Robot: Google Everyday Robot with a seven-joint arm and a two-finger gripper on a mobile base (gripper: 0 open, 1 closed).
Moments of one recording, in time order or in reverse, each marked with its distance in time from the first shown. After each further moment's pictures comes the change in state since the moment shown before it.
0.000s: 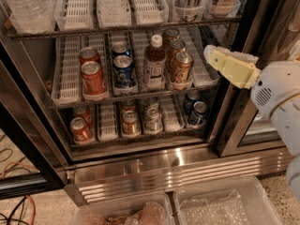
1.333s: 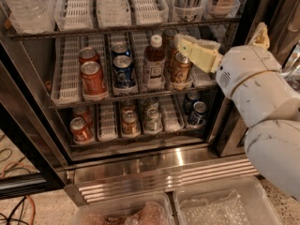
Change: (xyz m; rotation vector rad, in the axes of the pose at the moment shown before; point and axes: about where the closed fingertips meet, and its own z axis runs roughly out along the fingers) arm 0.000 0.046 0.054 -0.085 -0.095 -0.031
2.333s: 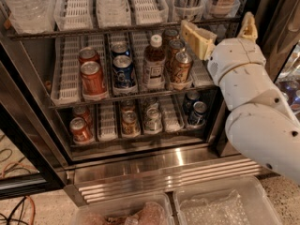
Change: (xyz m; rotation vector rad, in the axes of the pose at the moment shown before) arm 0.009 -0.015 0.036 0.079 -0.074 -0.049
